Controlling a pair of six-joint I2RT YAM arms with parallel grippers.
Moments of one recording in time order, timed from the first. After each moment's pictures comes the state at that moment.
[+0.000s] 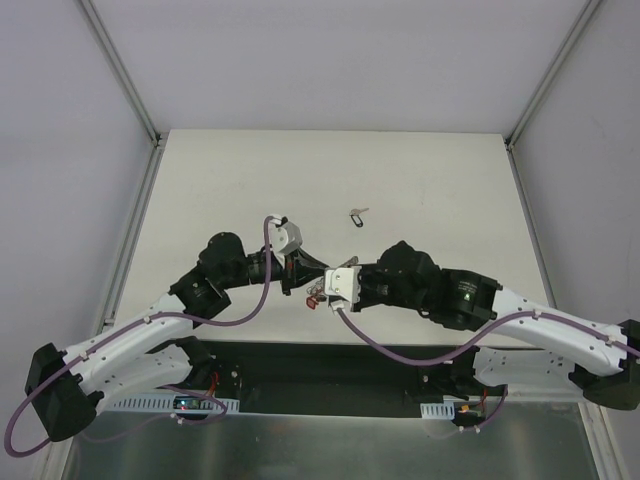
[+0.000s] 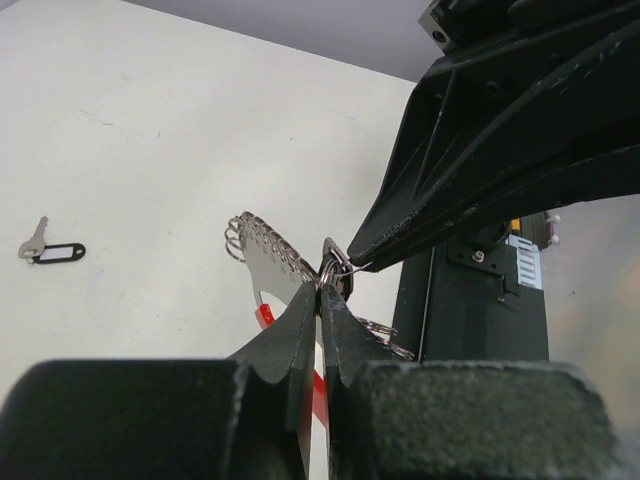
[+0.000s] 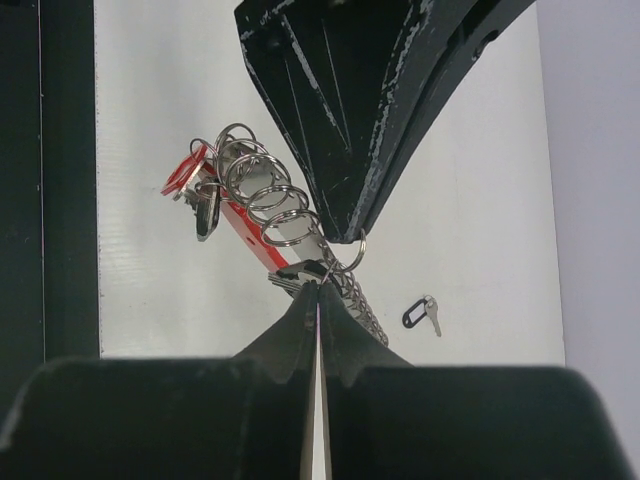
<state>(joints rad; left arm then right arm) -0.79 0.88 0.62 0.18 0.55 -0.11 1.22 0.99 1.02 -0.54 0.04 -0.64</state>
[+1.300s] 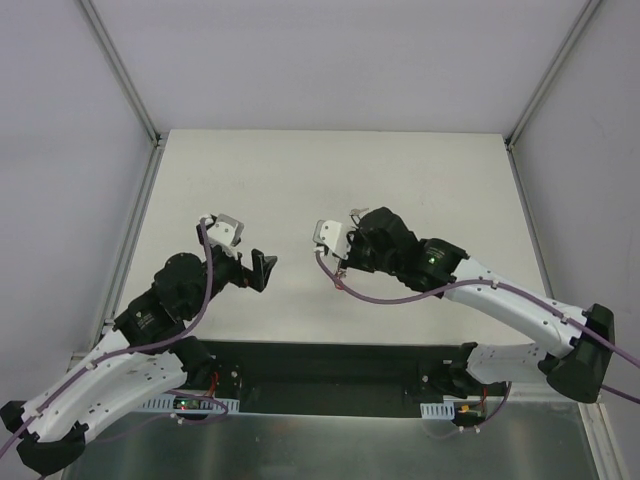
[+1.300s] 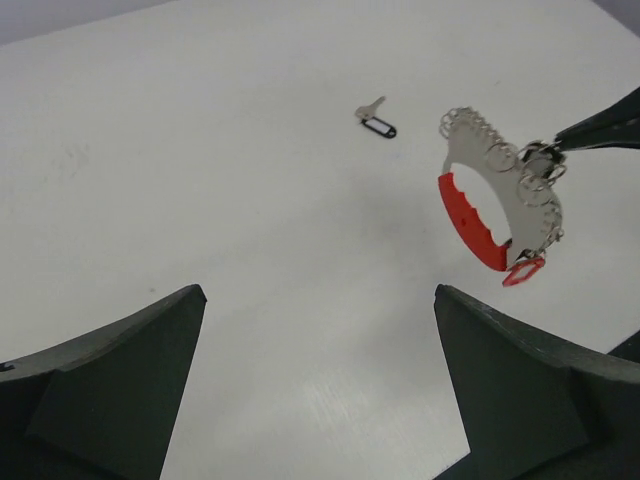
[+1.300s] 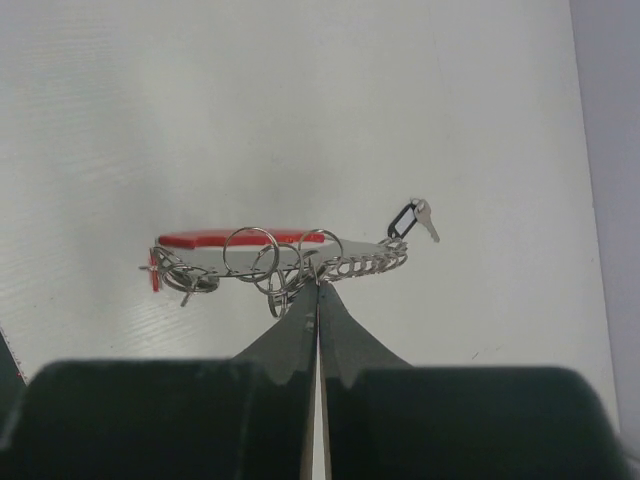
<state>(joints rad) -0.79 0.50 0.66 -0.34 -0.19 -0.10 1.01 1.21 1.10 -0.53 0.10 -0.58</state>
